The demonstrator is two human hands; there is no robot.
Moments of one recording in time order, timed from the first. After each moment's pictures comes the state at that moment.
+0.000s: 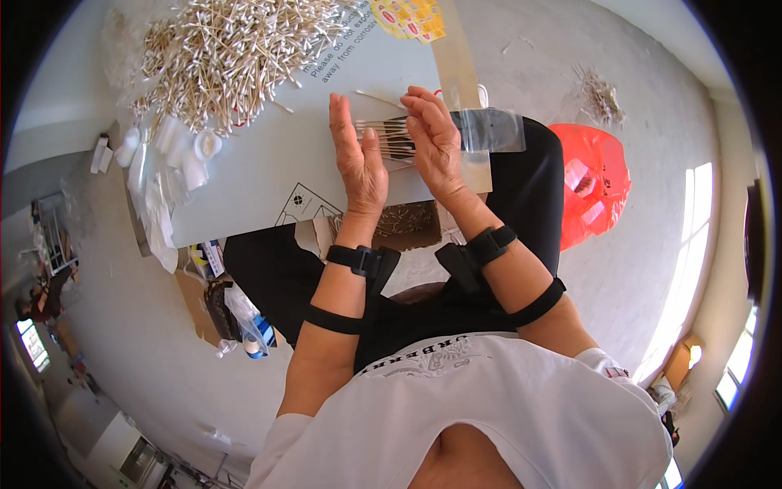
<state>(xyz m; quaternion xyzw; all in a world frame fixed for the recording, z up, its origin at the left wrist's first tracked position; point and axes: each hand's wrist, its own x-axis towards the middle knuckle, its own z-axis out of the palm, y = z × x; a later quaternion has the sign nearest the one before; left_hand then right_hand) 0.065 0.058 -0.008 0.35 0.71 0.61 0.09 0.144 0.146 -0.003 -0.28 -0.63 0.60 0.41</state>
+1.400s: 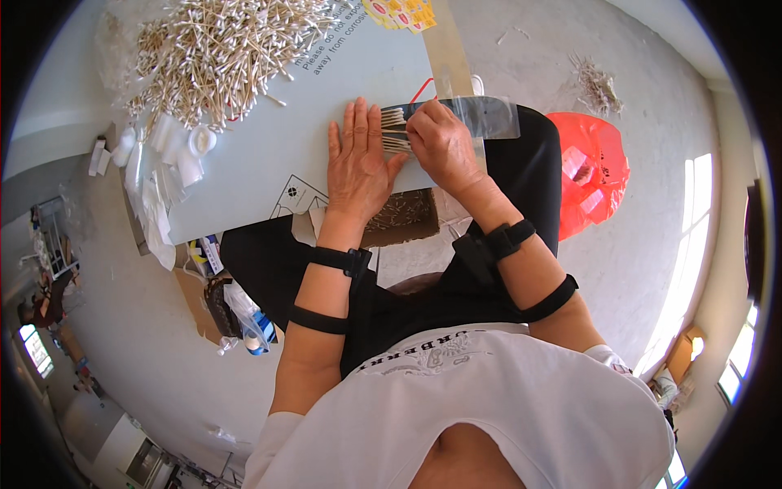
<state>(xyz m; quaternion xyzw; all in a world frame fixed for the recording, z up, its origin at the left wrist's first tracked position) 0.070 0.036 0.001 0.54 0.83 0.15 0.03 0.175 0.163 0.002 -0.20 -0.90 0.25 0.30</state>
